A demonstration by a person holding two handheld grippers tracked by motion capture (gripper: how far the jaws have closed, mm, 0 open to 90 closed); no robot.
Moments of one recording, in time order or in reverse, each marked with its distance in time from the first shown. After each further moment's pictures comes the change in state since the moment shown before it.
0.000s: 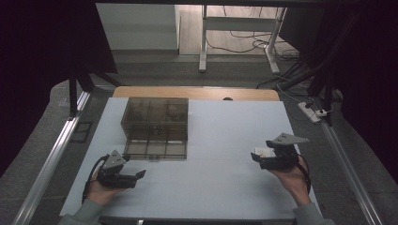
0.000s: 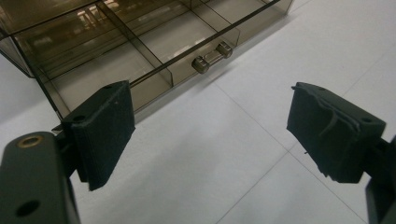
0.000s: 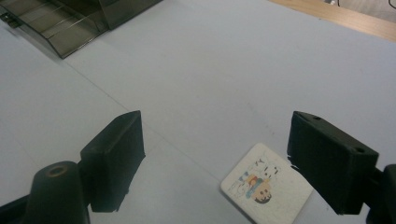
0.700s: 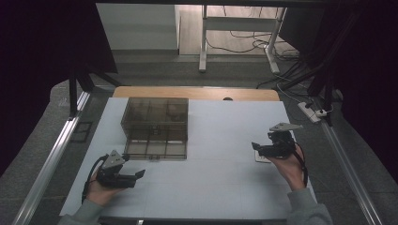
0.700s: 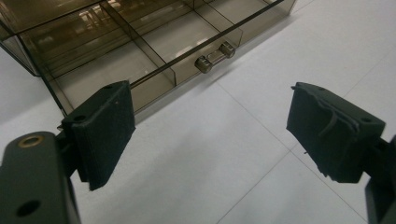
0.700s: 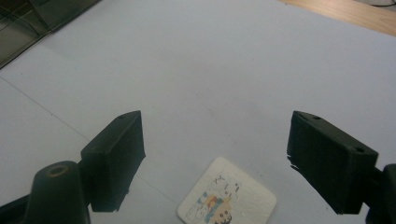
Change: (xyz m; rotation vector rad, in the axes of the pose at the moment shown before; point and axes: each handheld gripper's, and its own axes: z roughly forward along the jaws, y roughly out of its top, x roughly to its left) left arm 0.001 0.000 -0.001 0.000 0.004 -0.006; right arm -0.024 0.018 0.025 0.075 -0.088 0.068
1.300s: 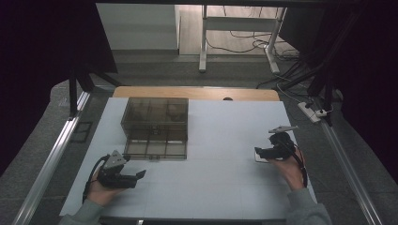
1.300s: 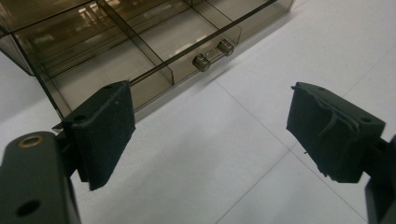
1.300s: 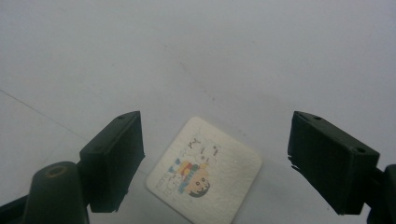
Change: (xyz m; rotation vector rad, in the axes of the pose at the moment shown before) left arm -0.002 0.001 0.002 0.011 0.003 0.007; right arm -0.012 -0.016 0.018 0.161 -0.073 0.048
